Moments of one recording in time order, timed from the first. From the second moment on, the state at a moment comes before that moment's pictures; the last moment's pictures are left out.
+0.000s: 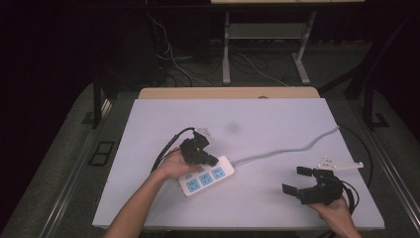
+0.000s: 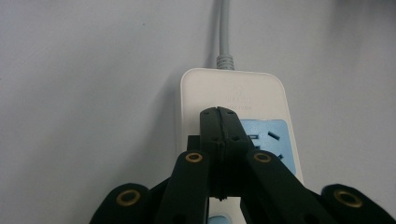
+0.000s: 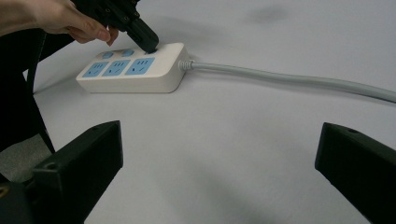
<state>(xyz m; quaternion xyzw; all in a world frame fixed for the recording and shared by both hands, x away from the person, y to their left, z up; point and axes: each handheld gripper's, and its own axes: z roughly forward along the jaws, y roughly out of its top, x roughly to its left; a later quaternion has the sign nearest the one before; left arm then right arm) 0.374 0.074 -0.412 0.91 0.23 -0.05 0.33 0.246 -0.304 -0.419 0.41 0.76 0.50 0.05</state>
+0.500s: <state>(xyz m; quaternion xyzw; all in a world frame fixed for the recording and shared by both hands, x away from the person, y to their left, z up) 0.371 0.072 -0.407 0.92 0.23 -0.04 0.33 0.245 -0.305 -0.419 0.41 0.76 0.50 0.06</state>
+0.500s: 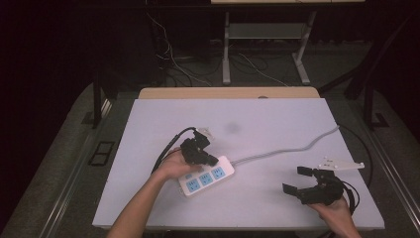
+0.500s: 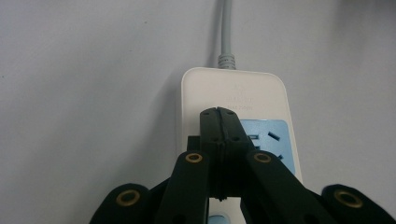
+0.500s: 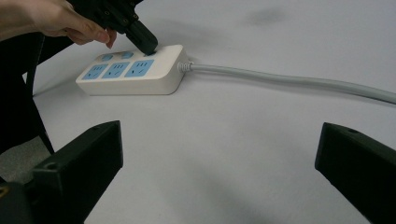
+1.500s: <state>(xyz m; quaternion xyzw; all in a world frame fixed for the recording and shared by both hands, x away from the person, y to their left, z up) 0.361 0.101 -0.362 0.91 0.23 0.02 0.35 0.246 -0.304 -0.419 0.41 0.76 0.50 0.06</state>
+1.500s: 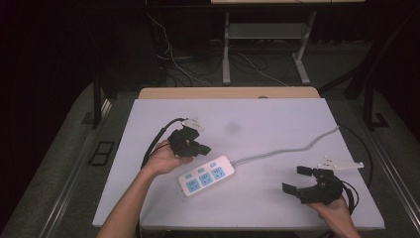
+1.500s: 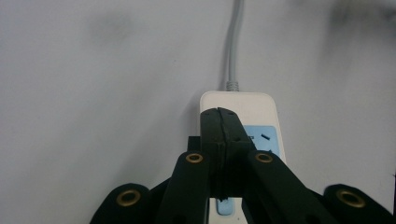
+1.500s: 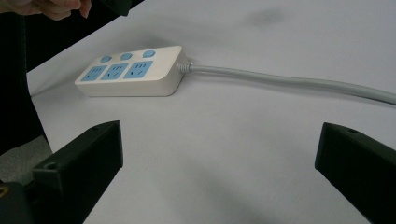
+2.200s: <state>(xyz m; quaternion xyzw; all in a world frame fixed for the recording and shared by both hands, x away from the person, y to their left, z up) 0.344 0.154 -0.355 0.87 0.29 0.05 0.40 0.245 -0.301 -0.420 0.41 0.76 0.50 0.05</state>
